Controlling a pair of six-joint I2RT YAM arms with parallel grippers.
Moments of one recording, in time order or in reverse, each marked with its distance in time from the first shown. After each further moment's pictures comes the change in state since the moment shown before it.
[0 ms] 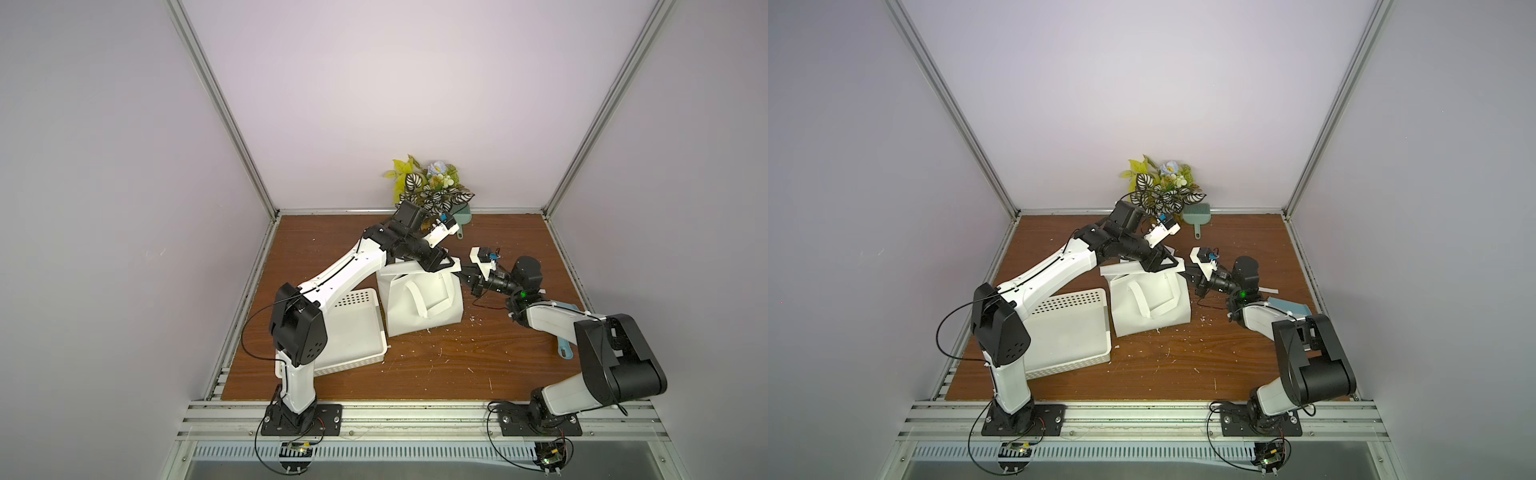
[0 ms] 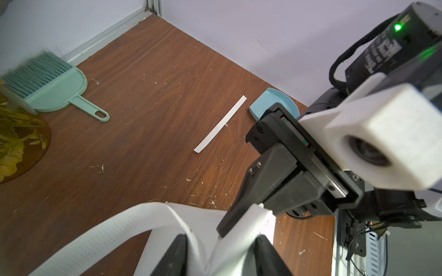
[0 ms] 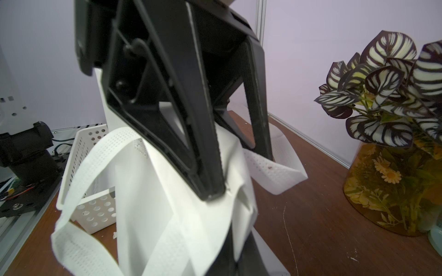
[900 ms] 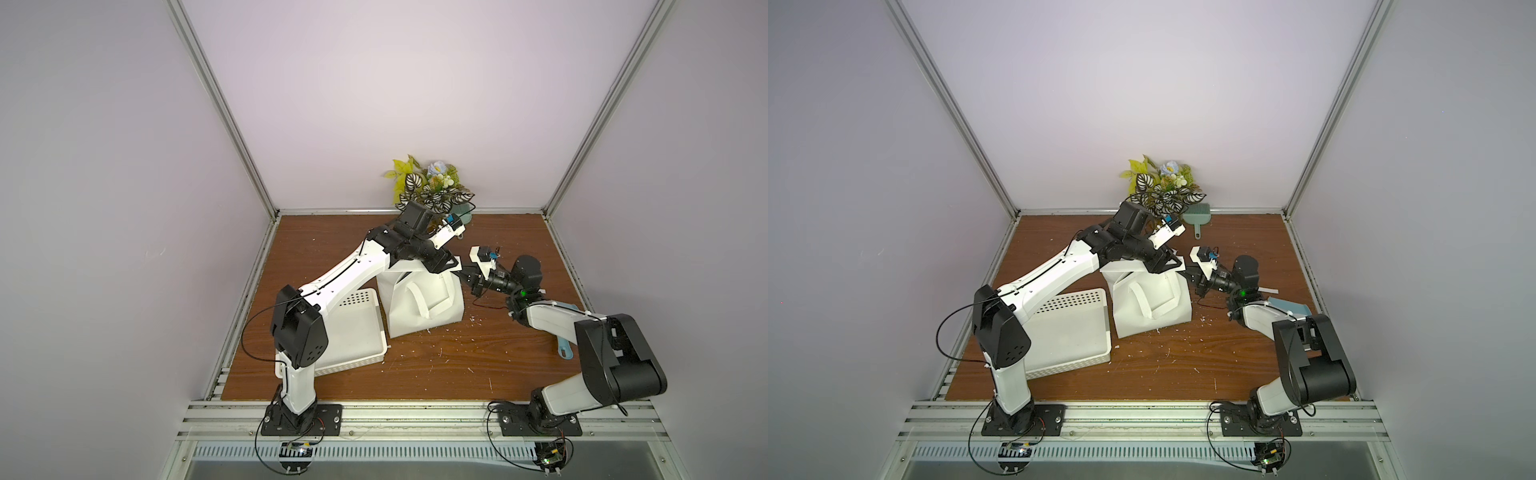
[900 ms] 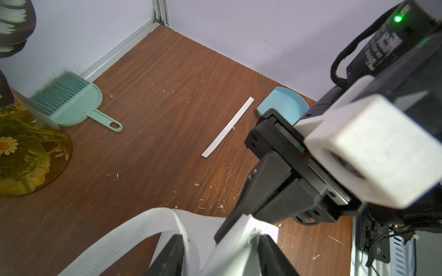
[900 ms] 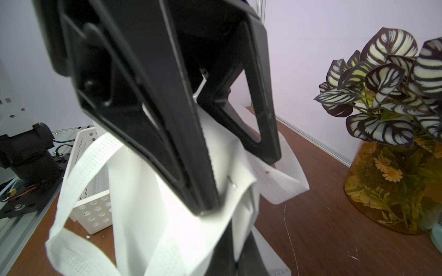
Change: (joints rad) left arm -0.035 -0.002 0.027 -0.002 -0.079 0.037; right arm 0.001 0.000 0.010 -0.021 -0.001 0.000
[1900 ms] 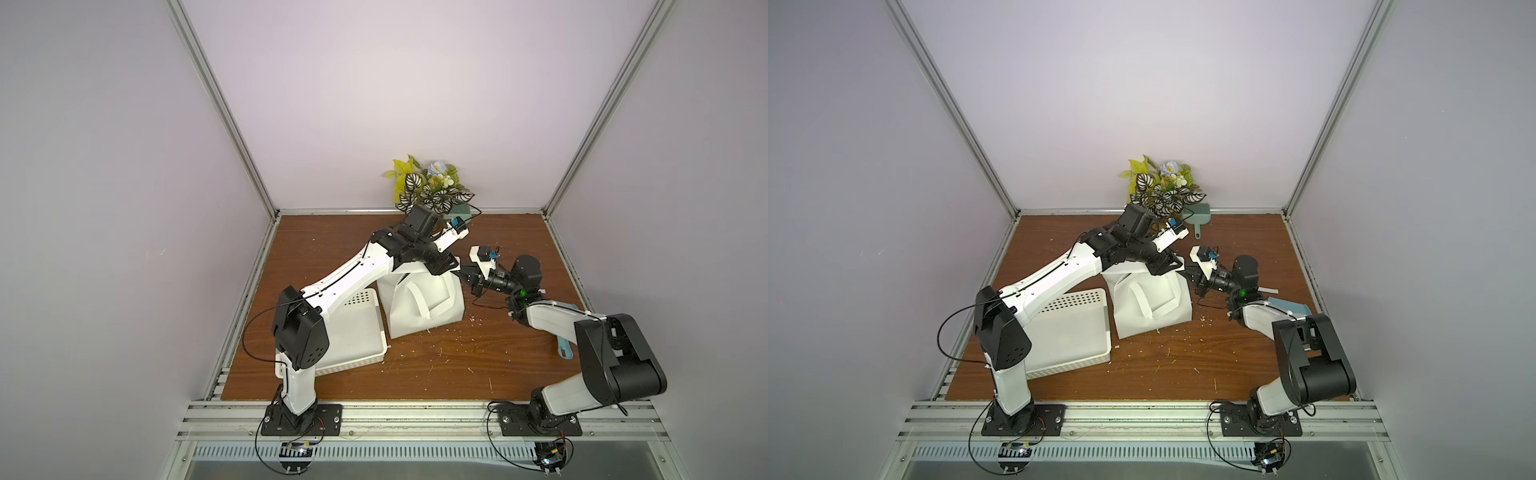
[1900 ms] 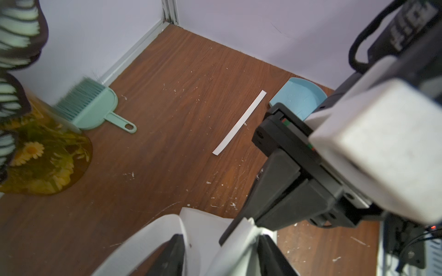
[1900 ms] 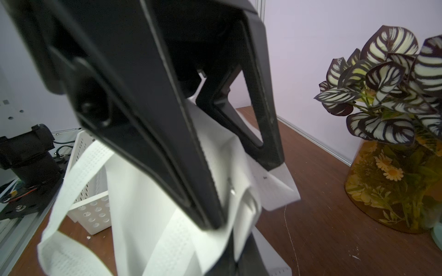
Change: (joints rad) left arm -0.034 -0.001 -0.005 0.002 -0.103 0.030; right arm 0.000 0.001 0.002 -0.004 0.002 0.011
